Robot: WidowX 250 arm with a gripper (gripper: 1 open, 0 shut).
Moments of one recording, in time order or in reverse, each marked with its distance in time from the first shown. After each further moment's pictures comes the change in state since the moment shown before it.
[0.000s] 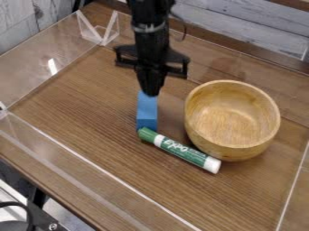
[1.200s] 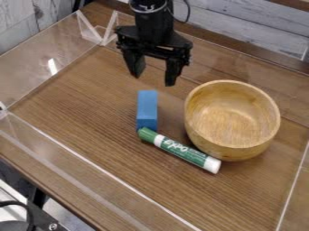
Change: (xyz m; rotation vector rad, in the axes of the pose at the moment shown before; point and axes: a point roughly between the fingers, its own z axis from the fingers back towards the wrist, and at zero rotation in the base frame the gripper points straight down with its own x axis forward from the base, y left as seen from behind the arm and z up) arm 0.003 -0.003 0.020 0.008 -0.055 -0.087
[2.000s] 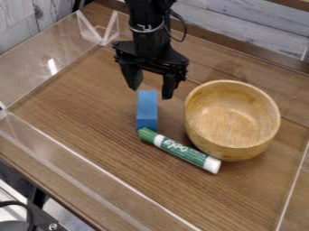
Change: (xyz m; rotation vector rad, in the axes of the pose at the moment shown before) arm -0.009 0.002 -0.017 0.018 -0.011 -0.001
